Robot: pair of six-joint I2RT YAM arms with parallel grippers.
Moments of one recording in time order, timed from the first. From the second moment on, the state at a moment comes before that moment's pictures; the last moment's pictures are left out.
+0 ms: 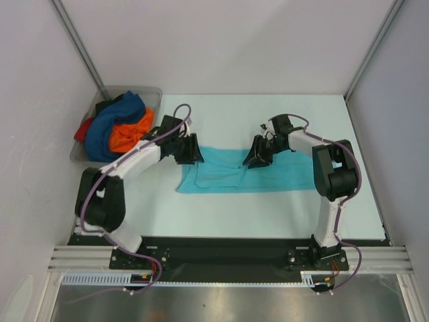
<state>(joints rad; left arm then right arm) -0.36 1.67 1.17 -0.49 0.29 -0.44 0.25 2.02 1.32 -0.46 -0.74 0.49</state>
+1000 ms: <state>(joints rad) -0.40 1.27 0.86 -0.43 0.10 -0.62 0.35 2.07 1.50 -0.49 -0.69 0.42</state>
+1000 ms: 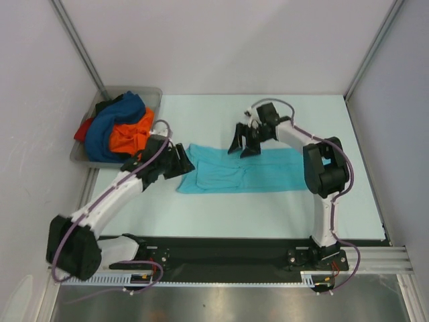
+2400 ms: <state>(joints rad) -0.36 1.37 0.53 -0.11 -0.04 -1.11 0.50 2.60 2.22 -0.60 -0.75 0.03</state>
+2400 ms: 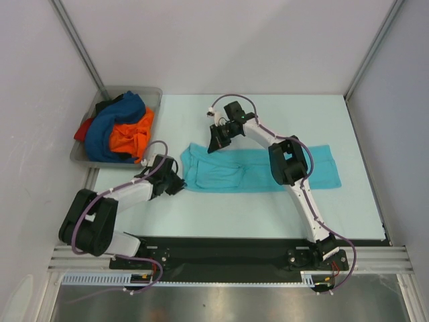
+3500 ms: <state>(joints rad) -0.25 2.44 2.04 -0.41 0.01 -0.66 0.19 2.74 2.41 -0.22 -0.39 0.55</state>
